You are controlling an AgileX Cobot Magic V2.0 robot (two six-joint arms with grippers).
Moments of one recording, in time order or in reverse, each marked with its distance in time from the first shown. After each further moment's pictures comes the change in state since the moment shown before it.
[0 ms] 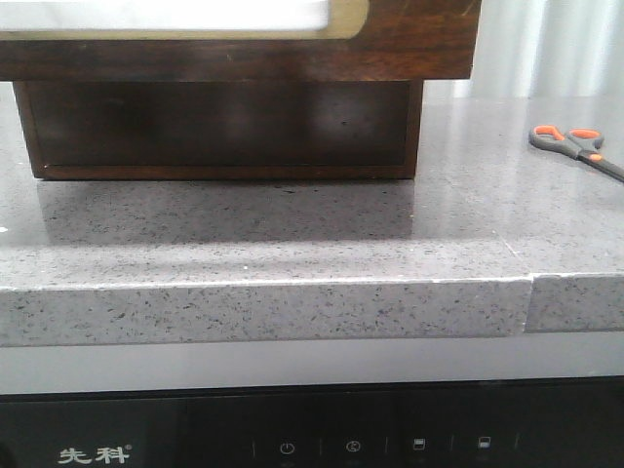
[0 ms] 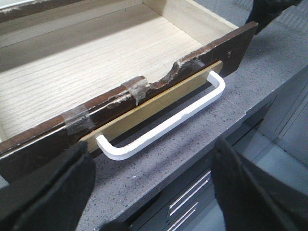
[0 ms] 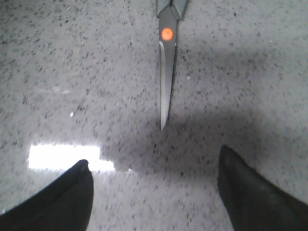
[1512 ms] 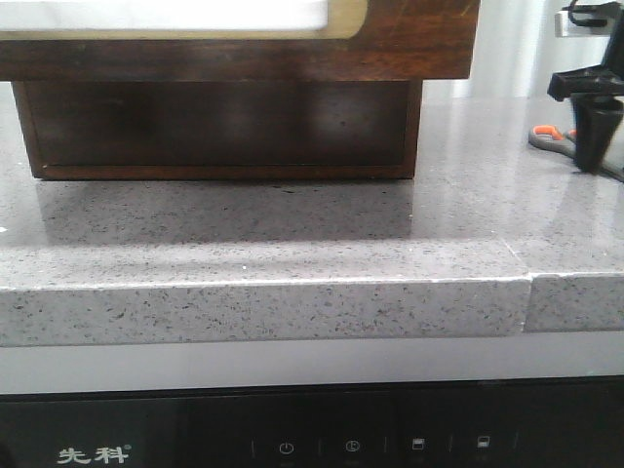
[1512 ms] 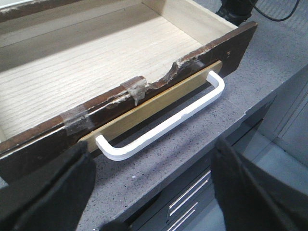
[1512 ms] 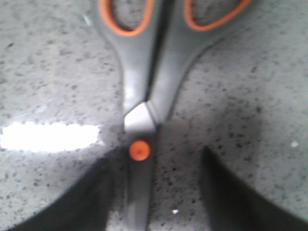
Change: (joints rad) left arm 0.000 0.000 0.000 0.000 0.000 0.000; right arm -0.017 0.426 -0.312 0.004 0.013 -0.040
